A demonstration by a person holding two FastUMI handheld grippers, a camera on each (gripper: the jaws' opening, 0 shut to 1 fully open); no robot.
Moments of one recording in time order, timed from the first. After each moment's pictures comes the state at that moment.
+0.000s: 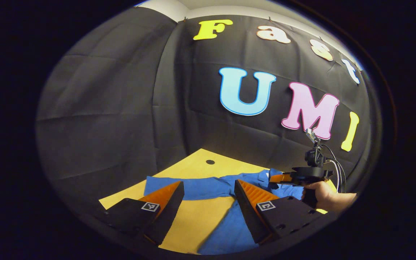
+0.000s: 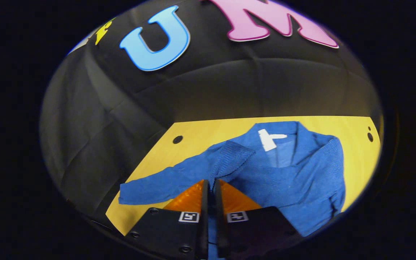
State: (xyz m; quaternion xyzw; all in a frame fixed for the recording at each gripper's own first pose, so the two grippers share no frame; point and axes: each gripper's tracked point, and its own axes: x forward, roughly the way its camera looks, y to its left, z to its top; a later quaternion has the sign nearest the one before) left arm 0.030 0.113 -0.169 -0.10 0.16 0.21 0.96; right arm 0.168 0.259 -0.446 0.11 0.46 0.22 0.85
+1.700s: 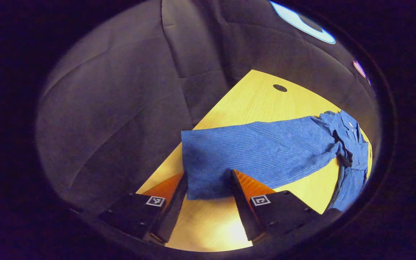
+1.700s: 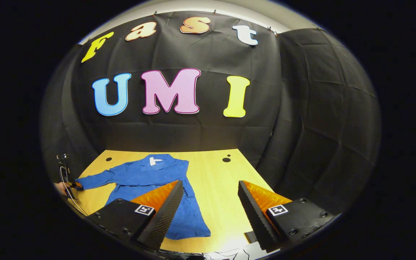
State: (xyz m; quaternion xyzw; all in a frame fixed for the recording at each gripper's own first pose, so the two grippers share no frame) left arm 0.074 0.309 -0.420 -0.11 0.48 0.23 0.84; right arm -0.036 -0.098 -0.152 -0.05 0.29 -0.08 0.95
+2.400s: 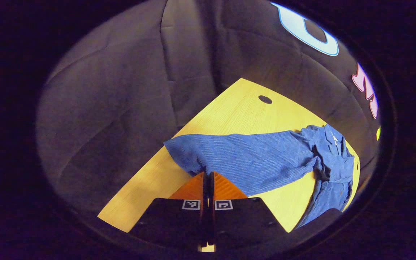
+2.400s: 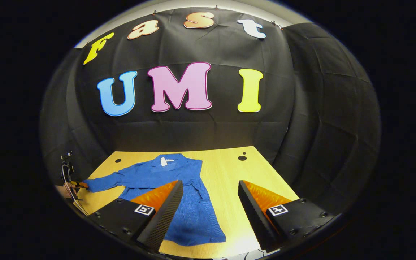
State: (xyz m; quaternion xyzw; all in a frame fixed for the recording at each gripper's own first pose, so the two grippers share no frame) left arm 0.103 0.280 -0.385 -0.16 0.43 0.20 0.86; right arm 0.005 -0.078 -0.186 0.00 0.30 -0.04 0.95
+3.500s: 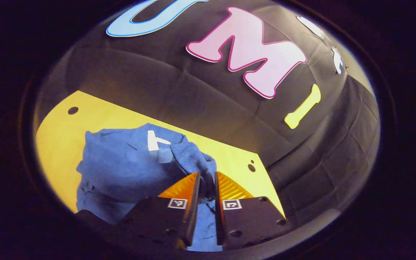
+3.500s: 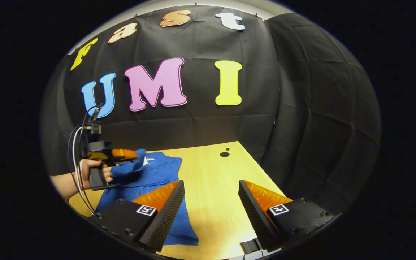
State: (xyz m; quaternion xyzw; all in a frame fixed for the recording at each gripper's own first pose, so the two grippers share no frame) left arm 0.297 -0.253 -0.249 -0.25 0.33 -0.15 0.90; right arm -0.001 -0.179 -0.226 0.00 0.31 -0.07 0.95
